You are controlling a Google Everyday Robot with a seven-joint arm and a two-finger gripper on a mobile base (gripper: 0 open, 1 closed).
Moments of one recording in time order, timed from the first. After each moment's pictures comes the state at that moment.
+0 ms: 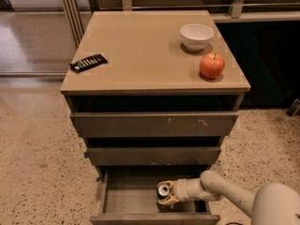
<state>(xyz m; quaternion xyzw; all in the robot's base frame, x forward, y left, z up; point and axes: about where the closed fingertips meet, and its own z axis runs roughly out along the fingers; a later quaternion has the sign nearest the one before) 0.513 -0.062 0.227 -0.60 0.62 0.31 0.39</state>
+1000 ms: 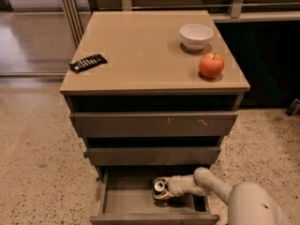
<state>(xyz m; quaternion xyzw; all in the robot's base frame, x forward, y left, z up) 0.555 -0.047 0.178 -0.61 0.60 0.31 0.40</state>
